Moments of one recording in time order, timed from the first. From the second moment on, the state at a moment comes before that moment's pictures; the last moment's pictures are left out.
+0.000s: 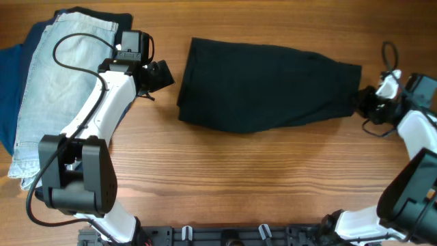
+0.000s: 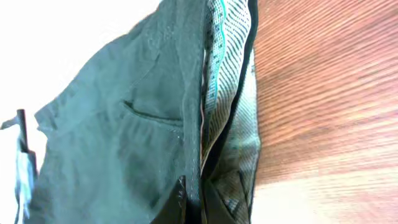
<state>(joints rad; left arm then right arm) -0.12 1.82 1.32 -0.68 -0.06 -0.51 -0.52 1.67 0.99 -0.43 -0.62 0.18</state>
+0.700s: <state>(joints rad) -0.12 1.82 1.32 -0.72 -0.04 -0.51 -0.11 1.66 1.24 -0.58 -0.63 0.00</state>
